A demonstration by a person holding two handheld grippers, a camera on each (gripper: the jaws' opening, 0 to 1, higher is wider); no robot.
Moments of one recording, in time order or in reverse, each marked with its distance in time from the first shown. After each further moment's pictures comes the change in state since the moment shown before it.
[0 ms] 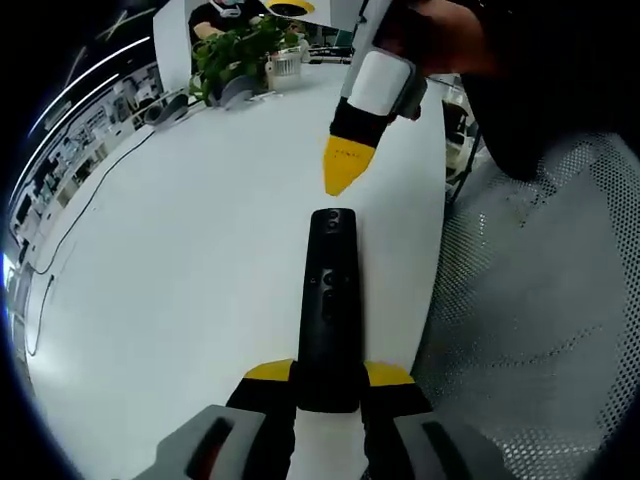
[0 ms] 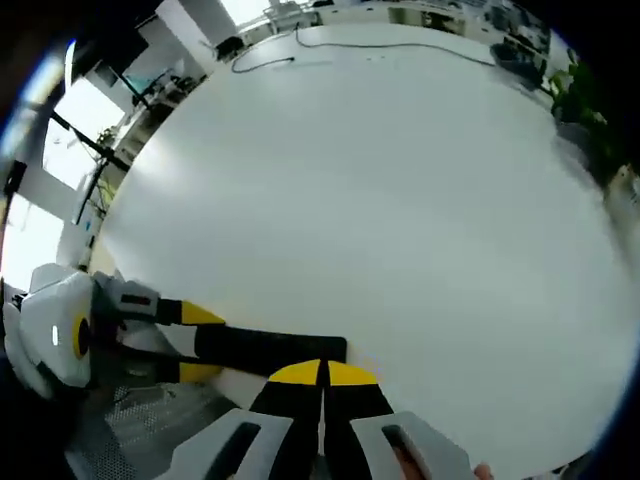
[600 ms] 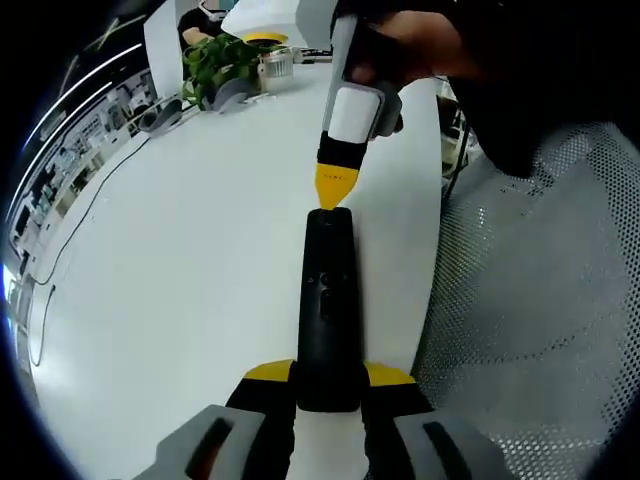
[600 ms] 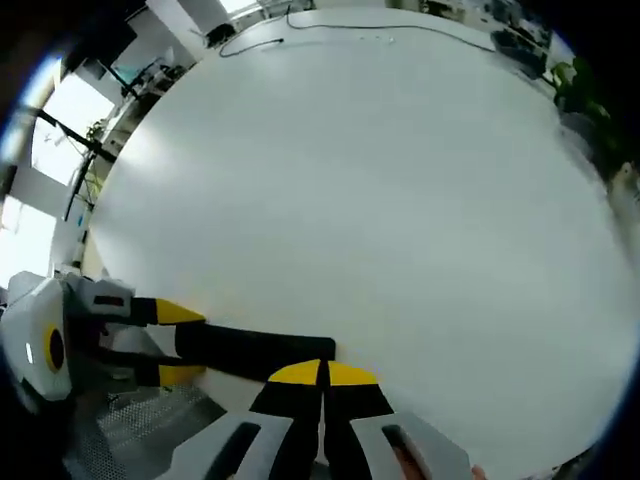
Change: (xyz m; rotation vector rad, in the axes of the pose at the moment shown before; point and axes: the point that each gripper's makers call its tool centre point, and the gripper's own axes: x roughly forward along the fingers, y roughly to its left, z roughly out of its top) left arm 0.000 0.000 0.000 0.036 0.003 0.008; right arm 0.012 -0.004 -0.005 0.028 0.060 0.009
